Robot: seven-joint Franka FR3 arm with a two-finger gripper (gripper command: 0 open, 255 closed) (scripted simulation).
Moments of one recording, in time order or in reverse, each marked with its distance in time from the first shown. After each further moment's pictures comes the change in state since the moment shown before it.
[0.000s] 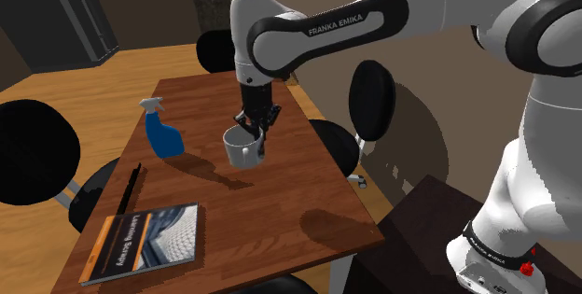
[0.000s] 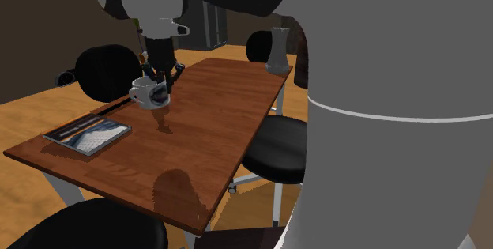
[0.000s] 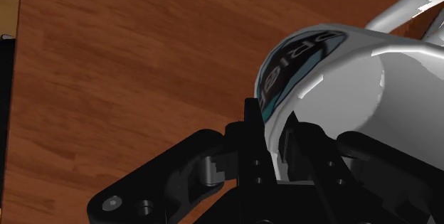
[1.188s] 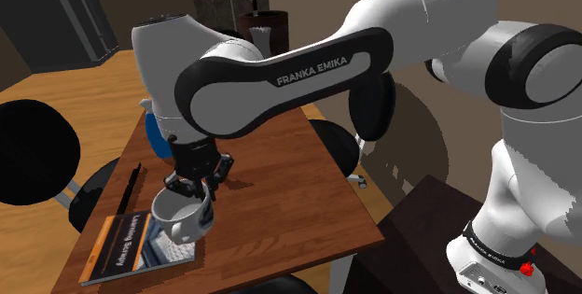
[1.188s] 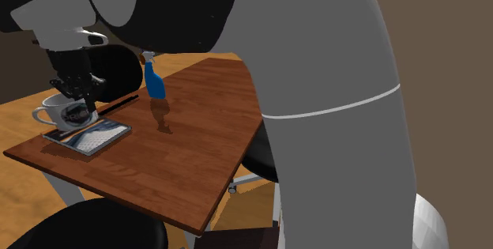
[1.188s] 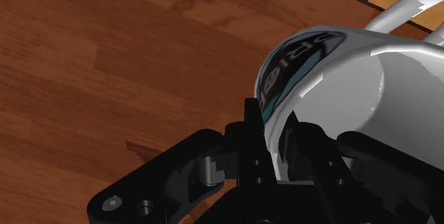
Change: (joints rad) arm 0.269 0.226 0.098 0.281 -0.105 -0.059 0.366
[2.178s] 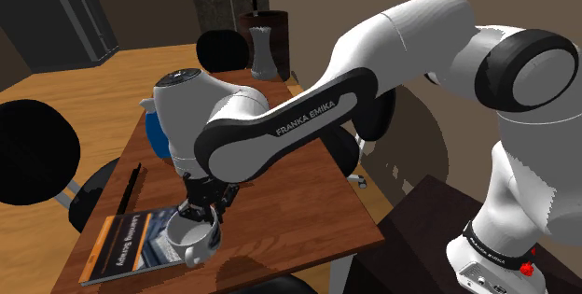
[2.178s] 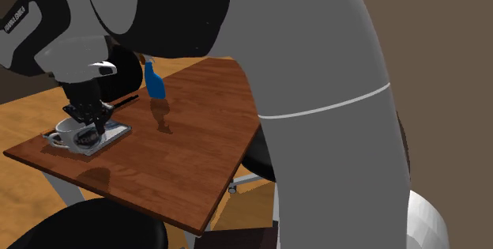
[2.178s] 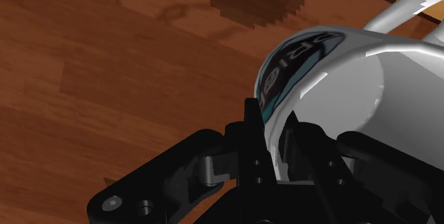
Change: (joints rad) arm -0.004 0.030 -0.008 -0.156 -0.013 0.184 0.010
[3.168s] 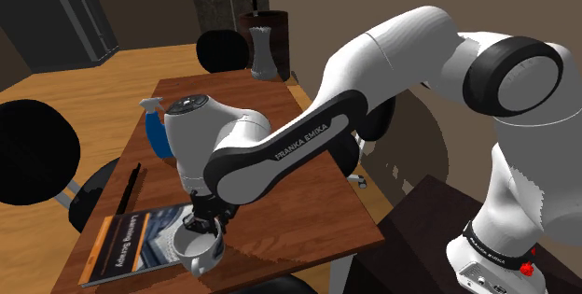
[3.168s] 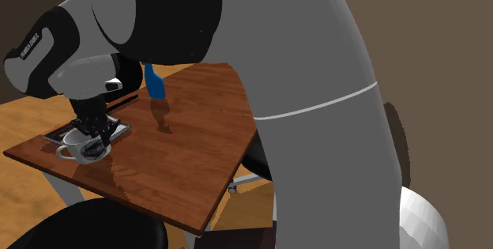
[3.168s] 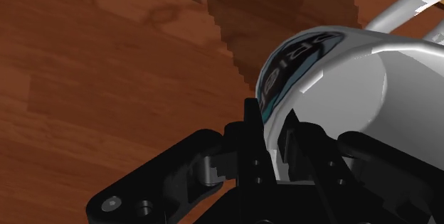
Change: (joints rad) arm 0.002 0.041 -0.010 -0.059 -0.016 0.104 0.008
